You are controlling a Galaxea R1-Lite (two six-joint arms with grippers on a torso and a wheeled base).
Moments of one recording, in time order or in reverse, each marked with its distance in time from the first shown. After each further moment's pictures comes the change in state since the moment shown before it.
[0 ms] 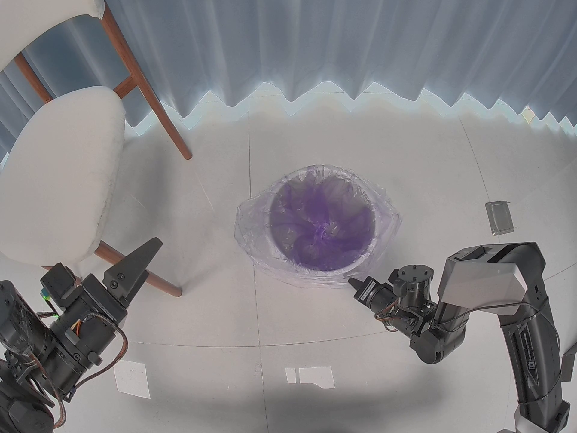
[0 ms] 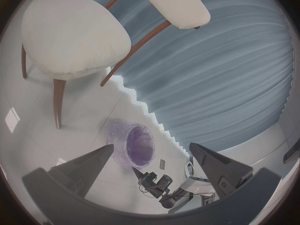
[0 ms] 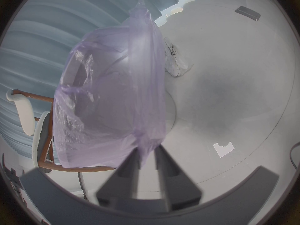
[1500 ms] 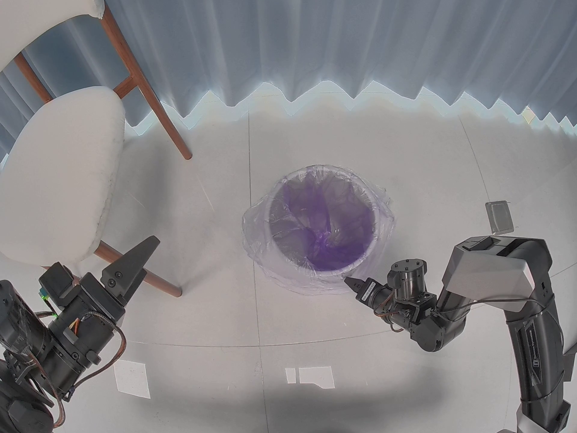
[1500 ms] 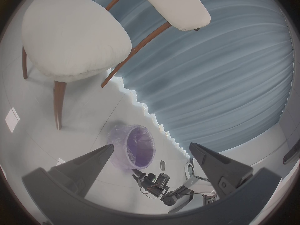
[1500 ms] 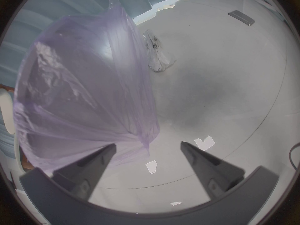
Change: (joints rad) left arm 0.005 -0.005 0.000 0.001 0.006 -0.002; right arm -0.015 -0.034 -0.077 0.297 -0.078 -0.031
